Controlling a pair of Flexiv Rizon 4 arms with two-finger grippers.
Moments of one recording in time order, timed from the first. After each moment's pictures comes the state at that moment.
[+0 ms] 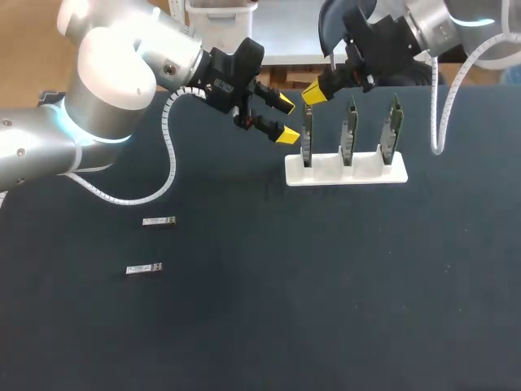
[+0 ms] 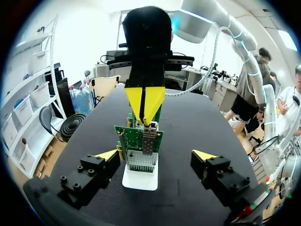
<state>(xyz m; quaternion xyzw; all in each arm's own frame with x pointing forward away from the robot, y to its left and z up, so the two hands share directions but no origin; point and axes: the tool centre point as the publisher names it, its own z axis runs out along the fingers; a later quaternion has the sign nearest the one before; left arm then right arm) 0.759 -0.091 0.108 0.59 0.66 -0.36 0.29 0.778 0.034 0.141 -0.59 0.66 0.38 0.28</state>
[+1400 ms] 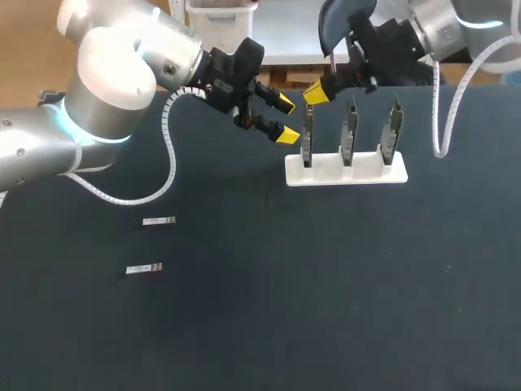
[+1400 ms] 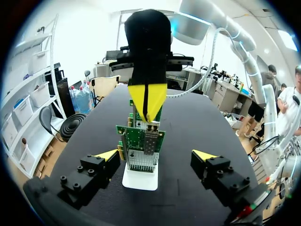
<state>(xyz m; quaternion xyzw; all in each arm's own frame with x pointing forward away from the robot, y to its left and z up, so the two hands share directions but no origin) 0.759 -0.091 0.108 0.59 0.66 -0.36 0.29 0.776 0.034 0.152 -0.57 0.64 0.41 0.30</state>
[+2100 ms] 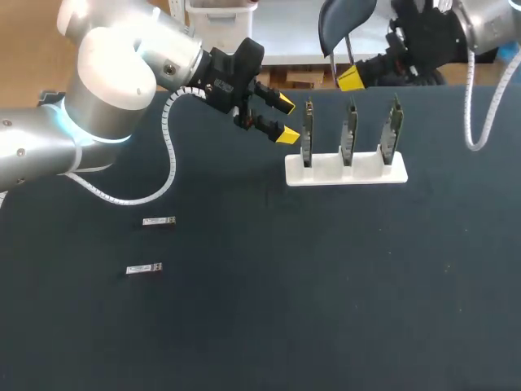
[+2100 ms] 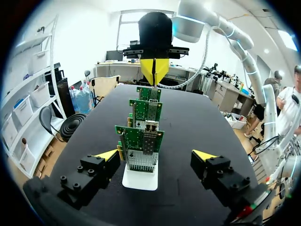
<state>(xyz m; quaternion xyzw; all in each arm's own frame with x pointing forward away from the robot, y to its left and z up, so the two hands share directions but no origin) 0.759 -0.091 0.108 0.59 0.66 -0.36 0.29 0.773 -0.023 0.170 -0.57 0.64 0.41 0.32</state>
